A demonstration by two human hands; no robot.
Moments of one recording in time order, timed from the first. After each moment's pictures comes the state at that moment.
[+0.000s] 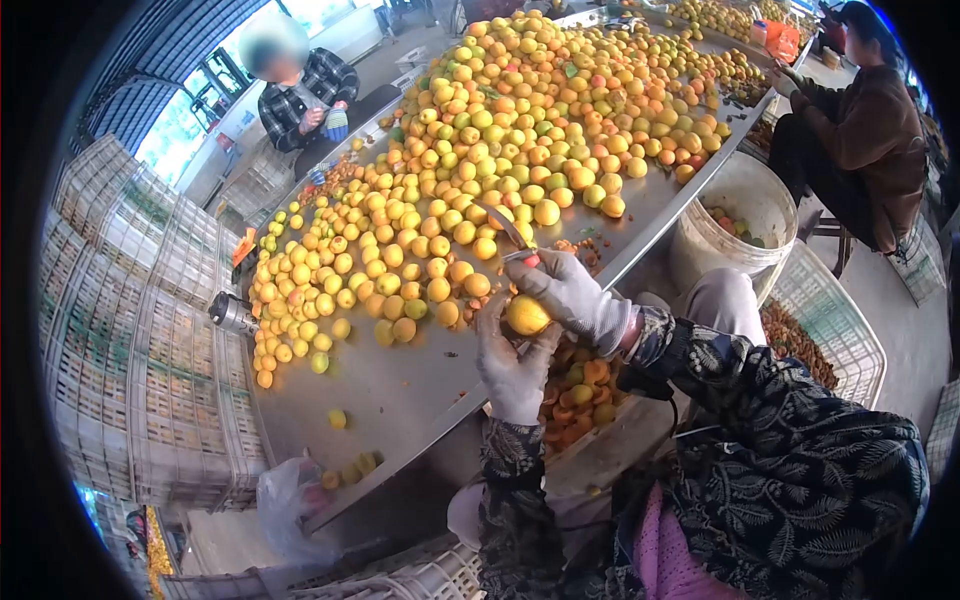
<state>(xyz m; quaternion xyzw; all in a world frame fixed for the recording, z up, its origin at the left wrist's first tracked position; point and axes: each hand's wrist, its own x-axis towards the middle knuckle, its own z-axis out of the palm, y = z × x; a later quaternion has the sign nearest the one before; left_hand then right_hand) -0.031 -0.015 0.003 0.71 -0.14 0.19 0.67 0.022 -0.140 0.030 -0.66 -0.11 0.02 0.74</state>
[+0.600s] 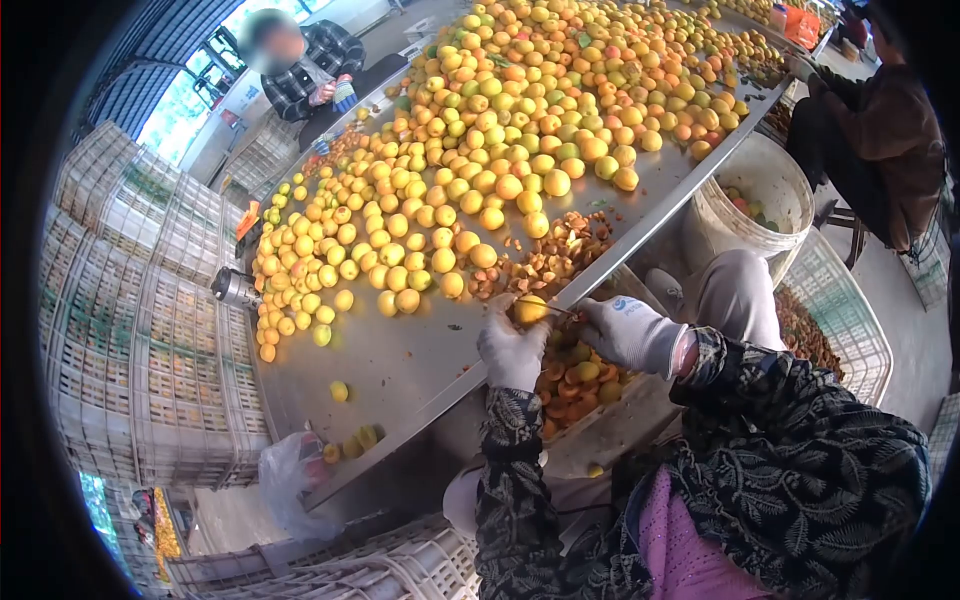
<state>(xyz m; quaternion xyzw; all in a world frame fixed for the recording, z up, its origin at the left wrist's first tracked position) -0.027 0.006 -0.045 0.76 0.00 0.07 0.65 -0.044 -0.184 0.010 -0.90 -0.17 0.14 0.37</state>
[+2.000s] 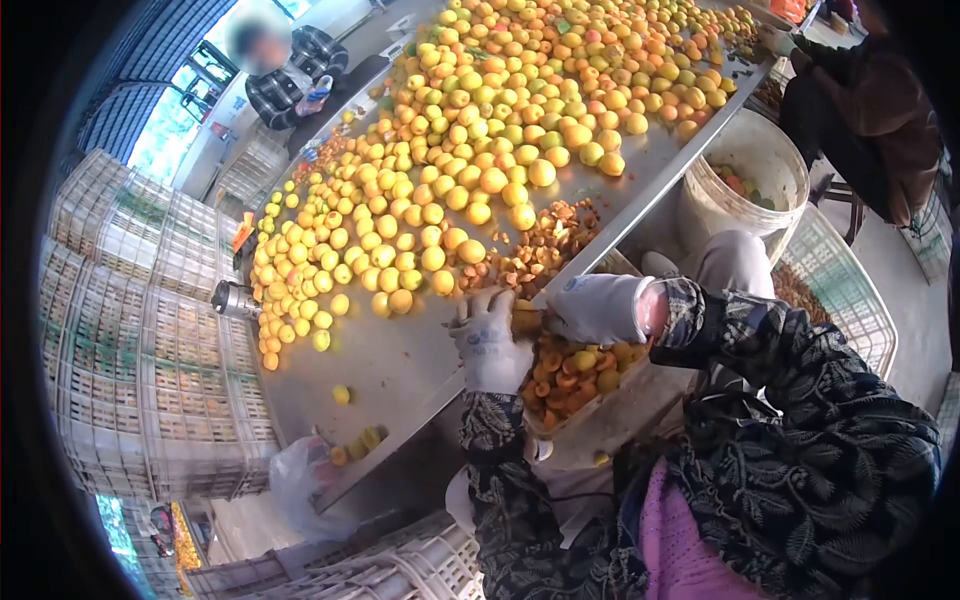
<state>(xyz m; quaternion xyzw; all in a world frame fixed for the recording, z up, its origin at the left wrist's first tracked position) -0.039 0.015 0.015 0.97 -0.15 0.09 0.16 -0.013 -0.176 0.043 -0.90 -0.30 0.22 0.25</state>
